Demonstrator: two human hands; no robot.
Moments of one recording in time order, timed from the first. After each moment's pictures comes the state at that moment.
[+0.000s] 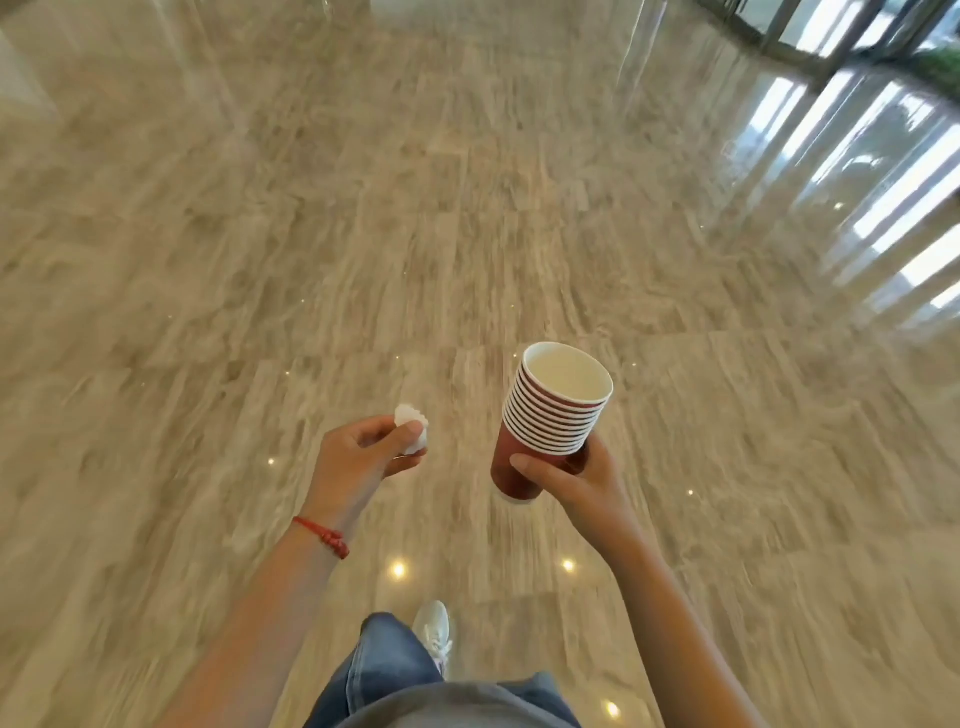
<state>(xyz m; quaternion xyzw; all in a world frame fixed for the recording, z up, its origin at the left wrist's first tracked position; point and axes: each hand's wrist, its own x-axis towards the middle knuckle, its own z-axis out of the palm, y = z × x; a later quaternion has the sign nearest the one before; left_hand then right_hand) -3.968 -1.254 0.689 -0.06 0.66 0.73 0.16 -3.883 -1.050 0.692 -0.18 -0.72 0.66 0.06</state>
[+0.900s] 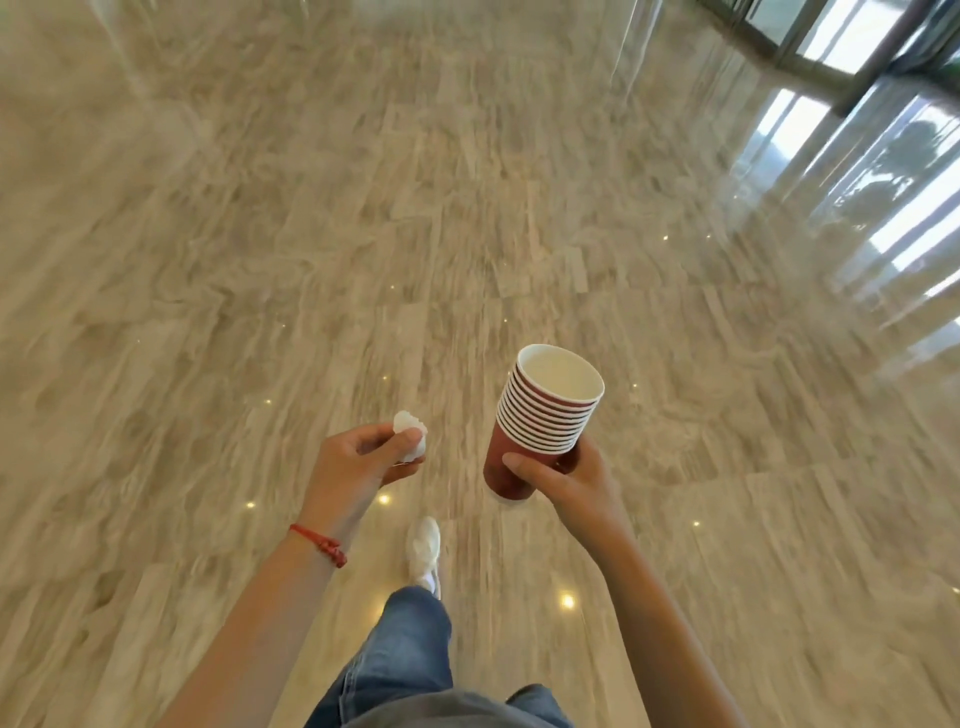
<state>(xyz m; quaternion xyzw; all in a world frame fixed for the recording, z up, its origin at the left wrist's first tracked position) -4.579 -0.946 0.690 -0.07 0.67 0.72 0.17 -4.499 -0.746 0.686 -0.19 -0.71 0.67 0.06</state>
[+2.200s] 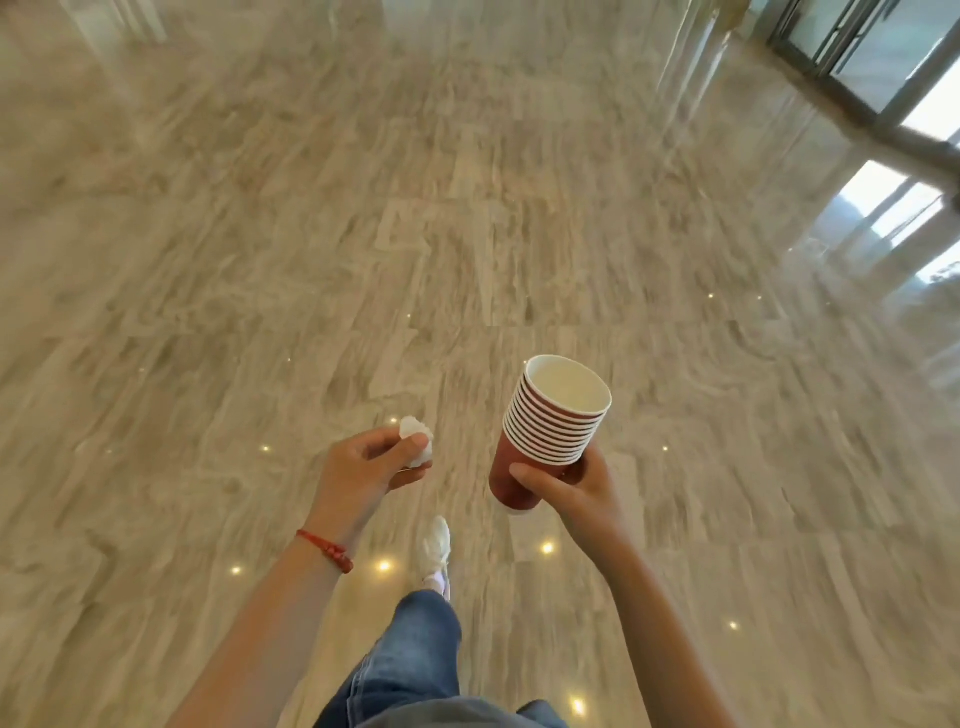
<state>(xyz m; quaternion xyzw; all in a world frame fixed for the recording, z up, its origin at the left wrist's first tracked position) -5.517 -0.588 0.705 -0.07 0.67 0.73 0.15 -5.447 -0.383 0.695 -0.18 -0.72 0.67 0.05</state>
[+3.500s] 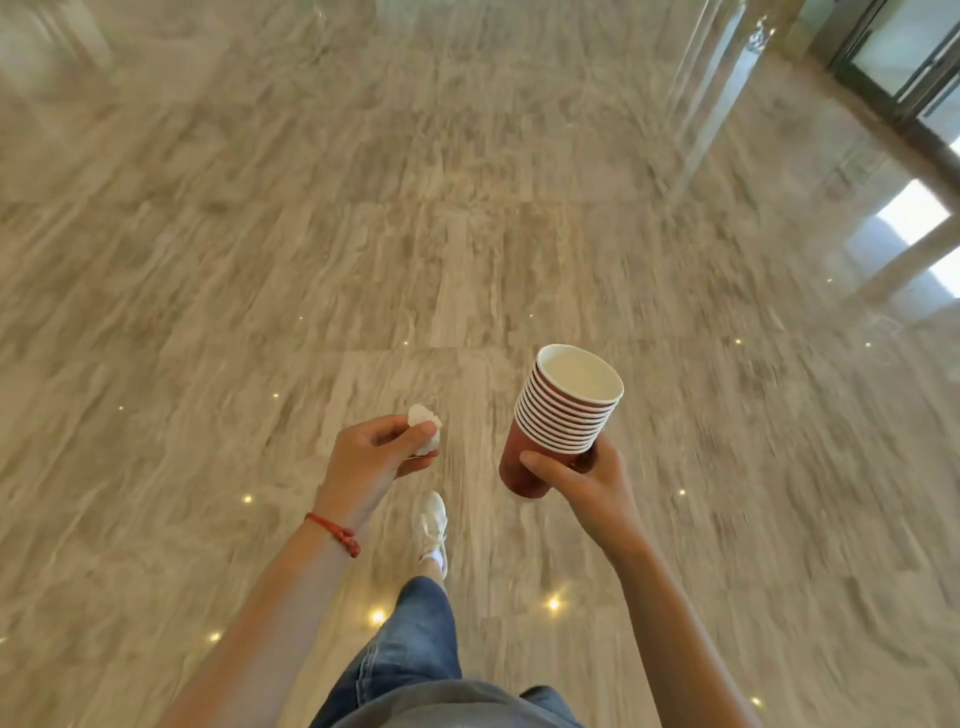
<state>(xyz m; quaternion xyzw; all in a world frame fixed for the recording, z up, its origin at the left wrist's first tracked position) -6.519 -0.258 0.697 -0.07 0.67 0.72 0.17 -6.444 -0.055 0.693 -0.18 -0.72 0.67 0.06</state>
